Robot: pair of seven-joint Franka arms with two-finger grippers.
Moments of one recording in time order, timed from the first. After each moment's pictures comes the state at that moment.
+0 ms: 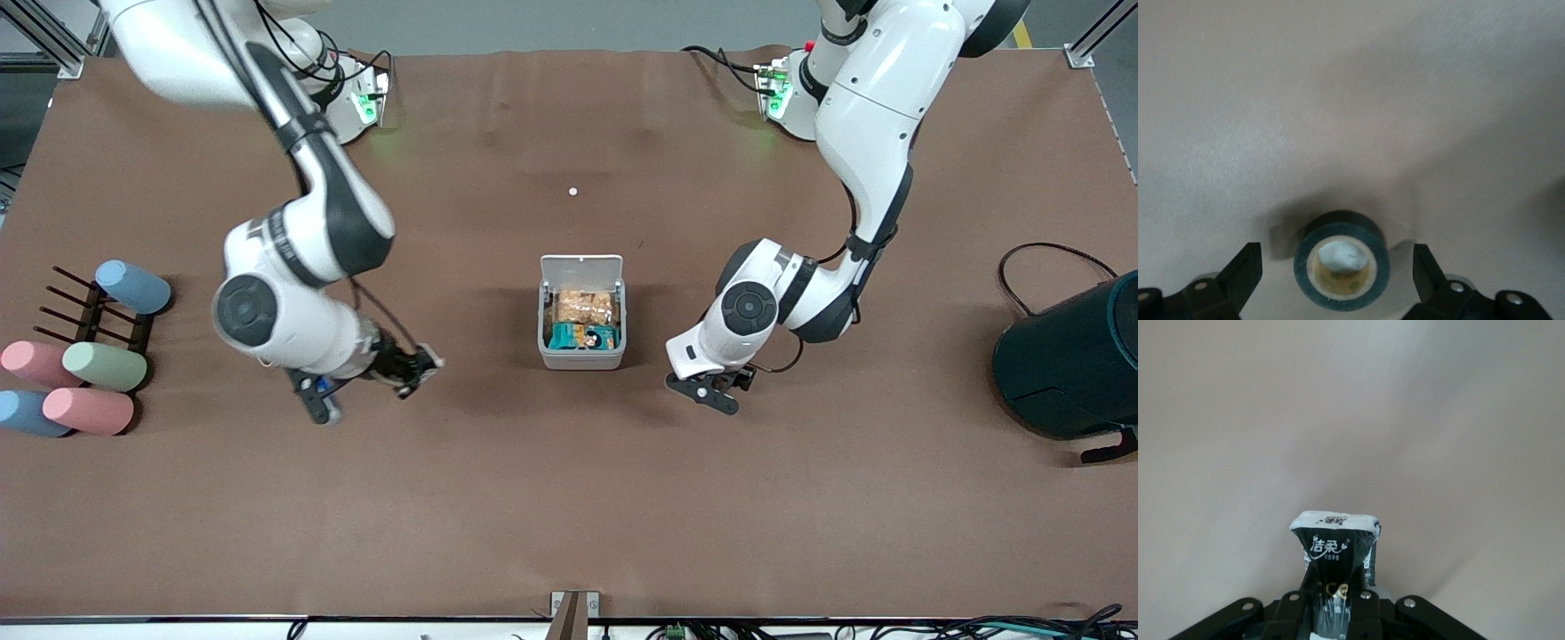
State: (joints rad) left arm -0.29 0.69 -0.18 -1.77 0.21 2.41 -0.14; right arm 0.32 0.52 0.15 -1.48 0.14 2.05 1.37
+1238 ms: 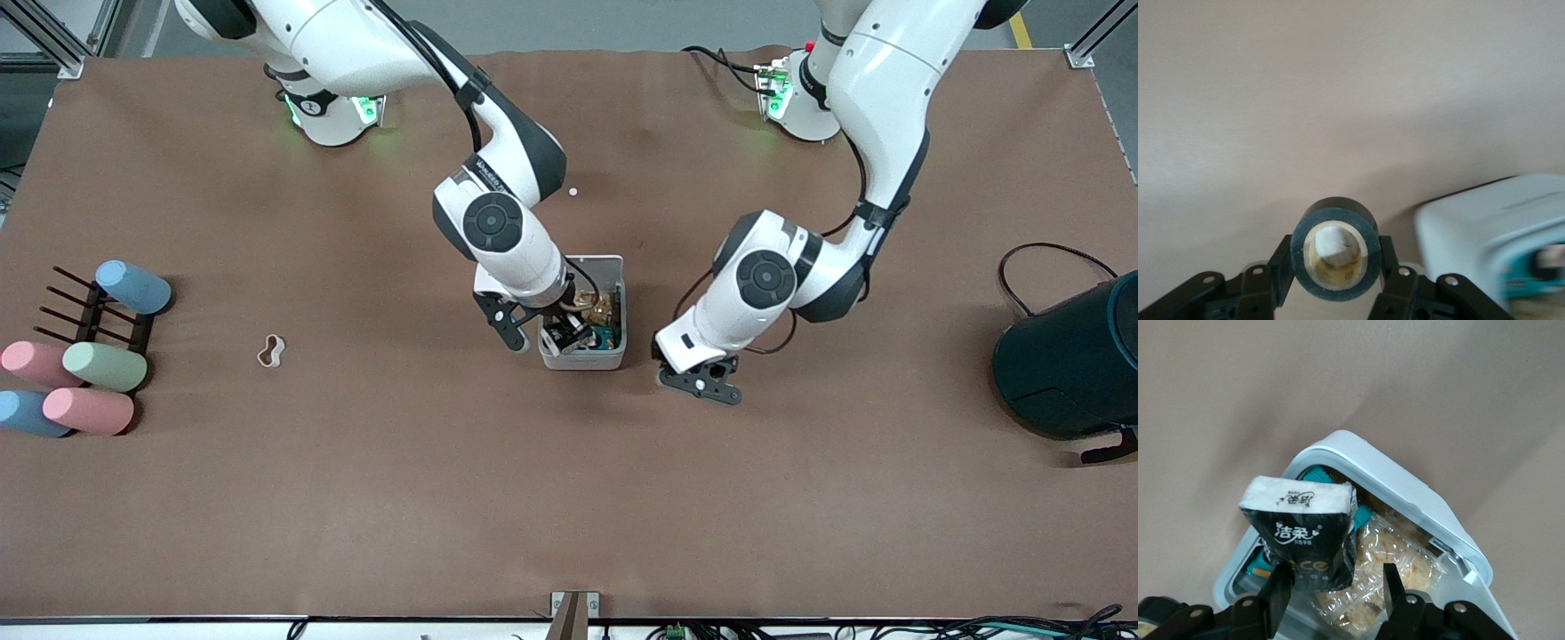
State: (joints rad) left arm -0.27 0.57 -0.31 -1.72 0.05 2.41 -0.32; right arm 0.61 0.64 0.14 -1.48 0.13 2.25 1.59
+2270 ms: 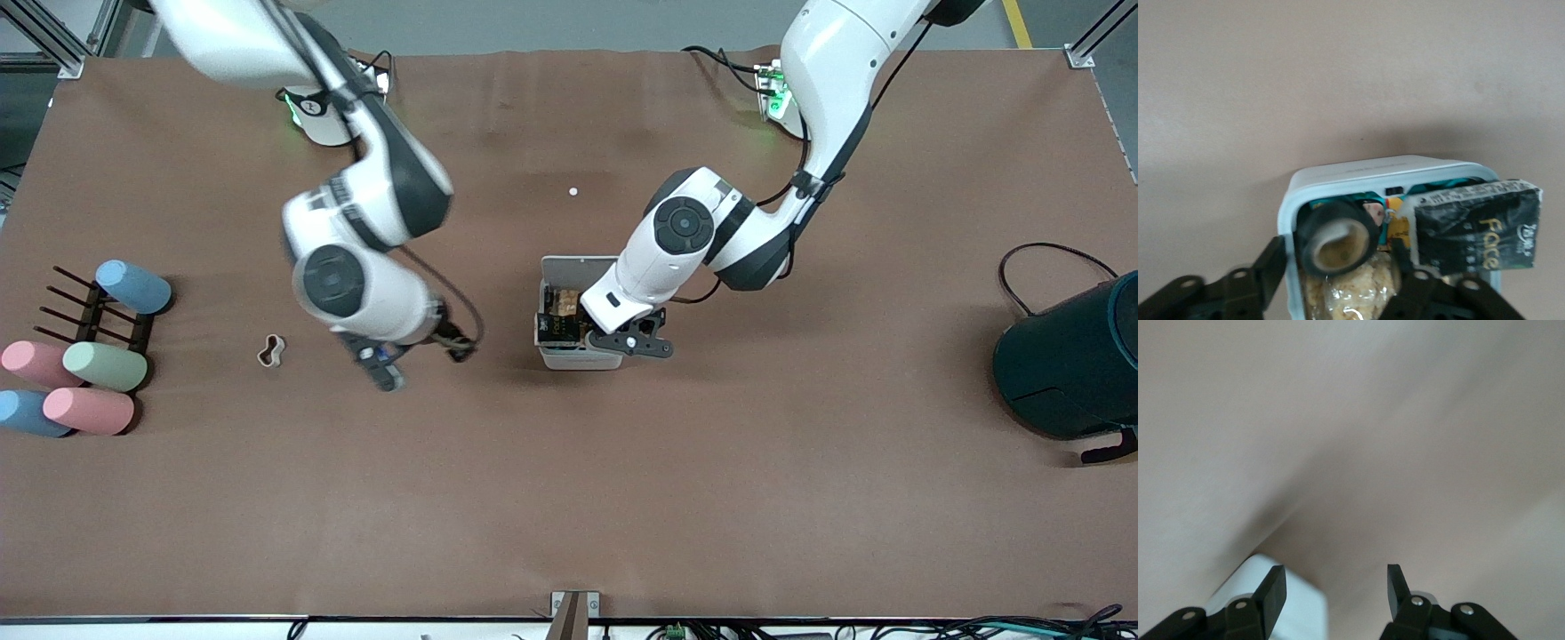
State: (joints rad) left arm -0.36 0.58 -0.36 -1.68 0.05 2.38 -0.58; right arm 0.28 0.49 0.12 -1.48 0.12 1.79 1.13
